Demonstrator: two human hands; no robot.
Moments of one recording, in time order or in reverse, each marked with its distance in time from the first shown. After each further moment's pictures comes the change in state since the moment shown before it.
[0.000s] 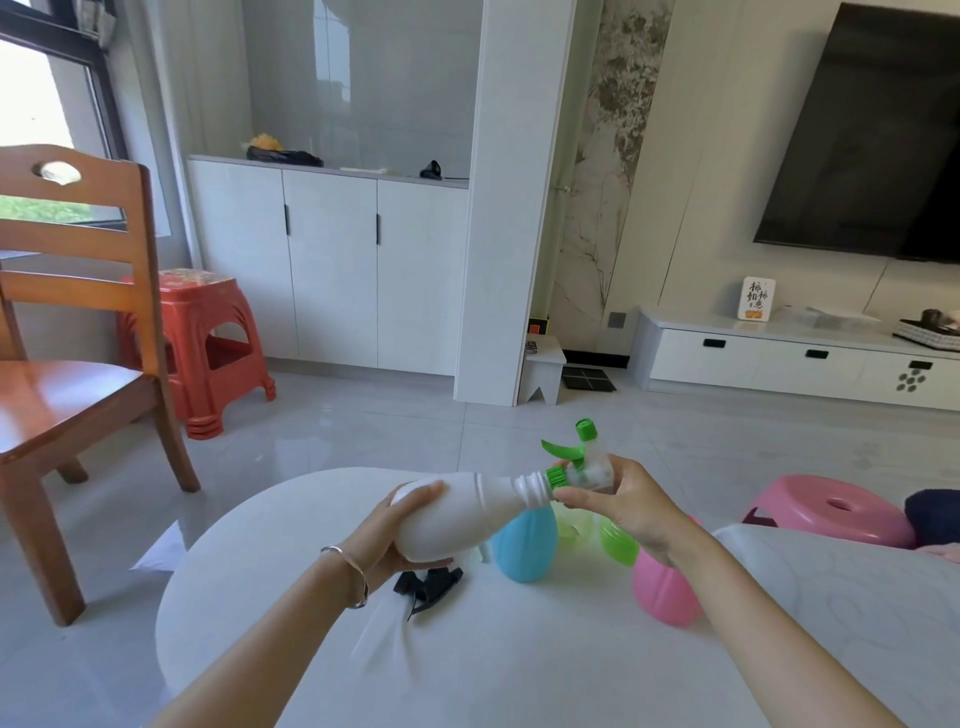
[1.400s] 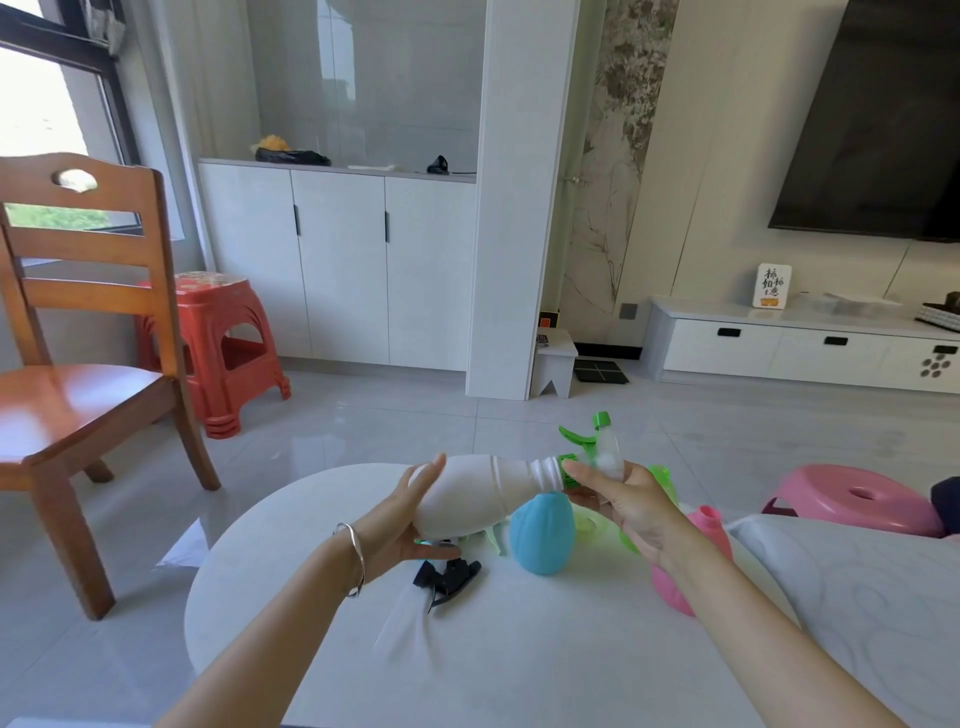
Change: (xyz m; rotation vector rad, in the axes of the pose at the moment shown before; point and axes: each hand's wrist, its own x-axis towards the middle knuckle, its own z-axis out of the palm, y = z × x) left_hand -0.006 0.013 -0.006 0.105 -0.109 0.001; right_hand 0.009 0.015 0.021 0.350 0.186 0.157
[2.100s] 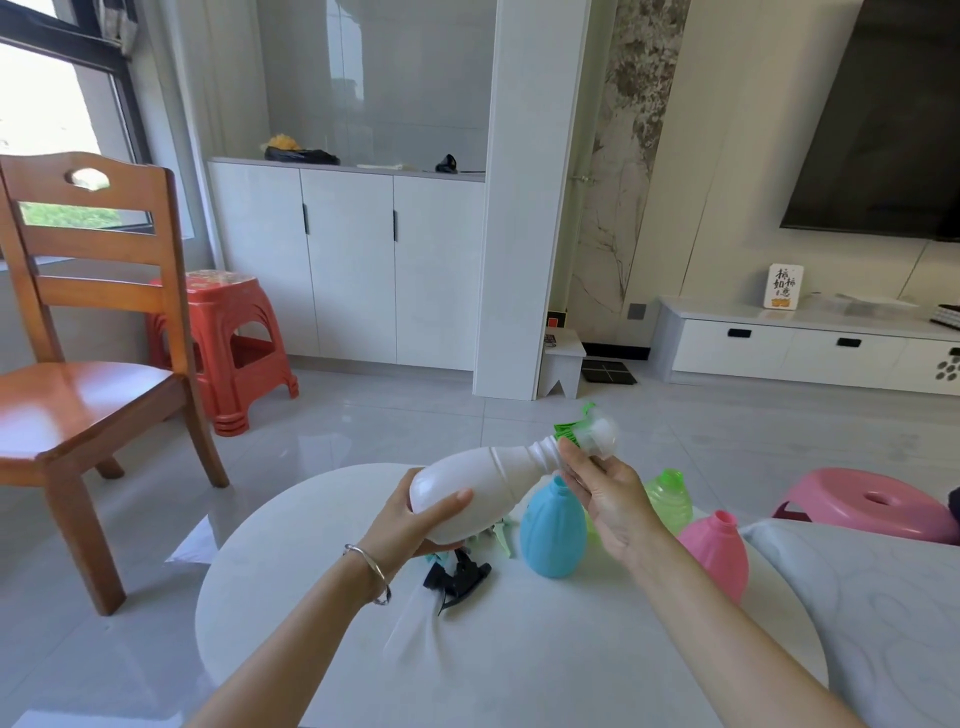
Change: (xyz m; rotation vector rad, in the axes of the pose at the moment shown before) left_hand -0.003 -0.010 -0.002 0.047 0.150 0.173; right_hand 0.003 0.004 0.045 0.178 0.130 -0.072
